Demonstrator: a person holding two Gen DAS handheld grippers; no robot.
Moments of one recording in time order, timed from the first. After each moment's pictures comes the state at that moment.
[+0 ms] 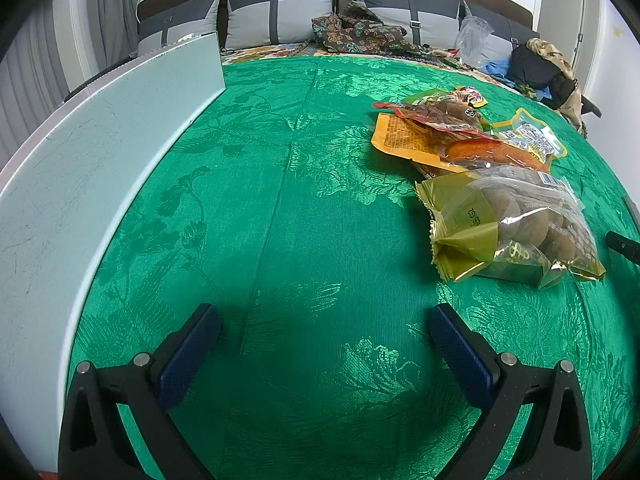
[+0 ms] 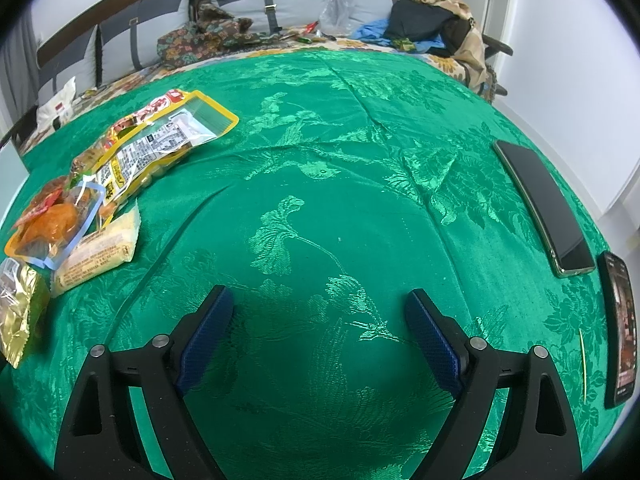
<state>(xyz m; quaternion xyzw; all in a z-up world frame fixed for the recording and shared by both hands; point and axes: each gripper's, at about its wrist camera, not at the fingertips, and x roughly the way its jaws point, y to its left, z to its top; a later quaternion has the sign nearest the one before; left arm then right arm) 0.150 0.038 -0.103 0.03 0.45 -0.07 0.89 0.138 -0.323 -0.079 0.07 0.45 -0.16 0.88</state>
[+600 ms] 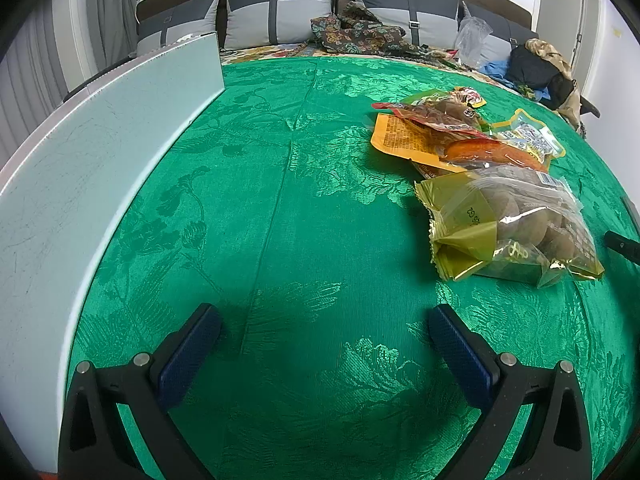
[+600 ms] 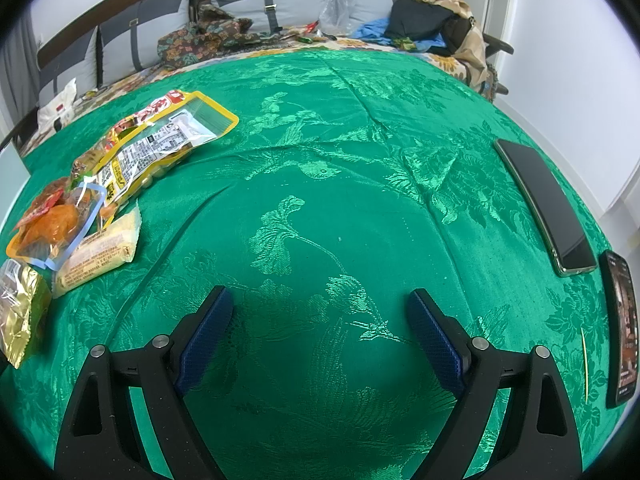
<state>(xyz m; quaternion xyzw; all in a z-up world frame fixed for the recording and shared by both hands) 0.148 0.038 -0.102 0.03 0.44 -0.07 0.89 0.137 -0.323 -0.079 0.07 0.45 -0.16 0.88</state>
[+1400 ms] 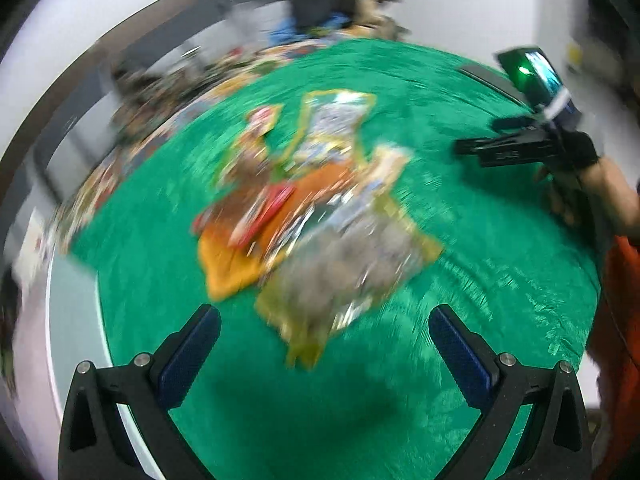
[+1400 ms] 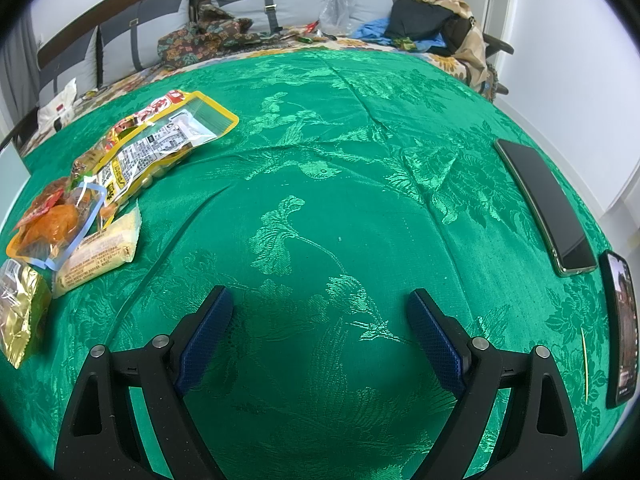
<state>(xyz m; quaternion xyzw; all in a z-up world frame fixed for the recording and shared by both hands) 0.155 -0.061 -0.020 0.31 0.39 -0.37 0.78 0.137 -0.322 -0.079 0.07 0.45 -0.16 0.88</state>
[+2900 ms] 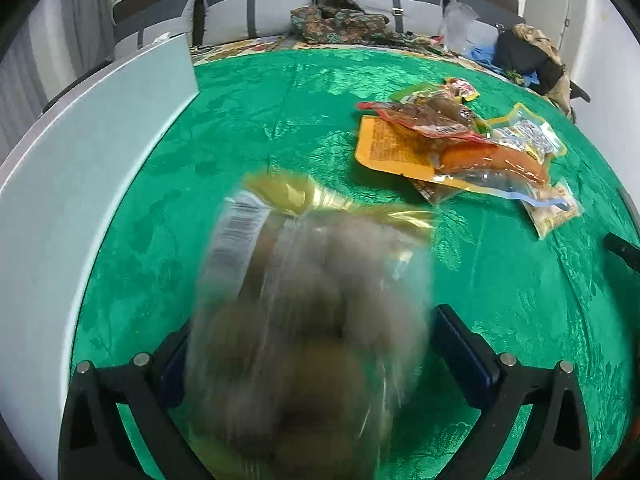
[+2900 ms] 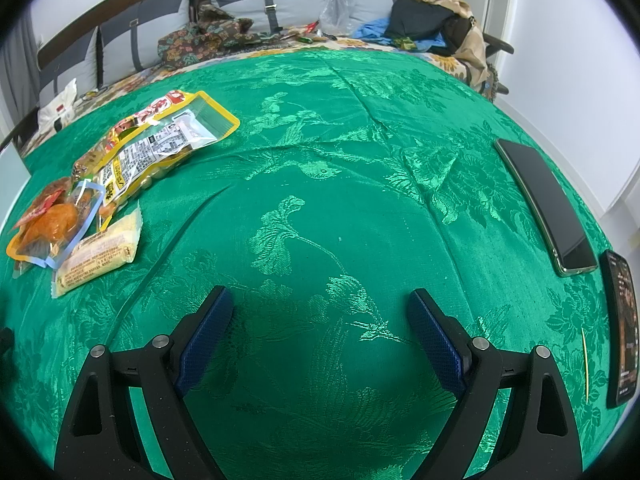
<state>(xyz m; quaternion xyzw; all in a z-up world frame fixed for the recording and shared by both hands) 0.179 0.025 -0.099 0.04 0.46 -0.10 0.88 0.137 -0.322 -0.078 0.07 0.45 -0.16 0.88</state>
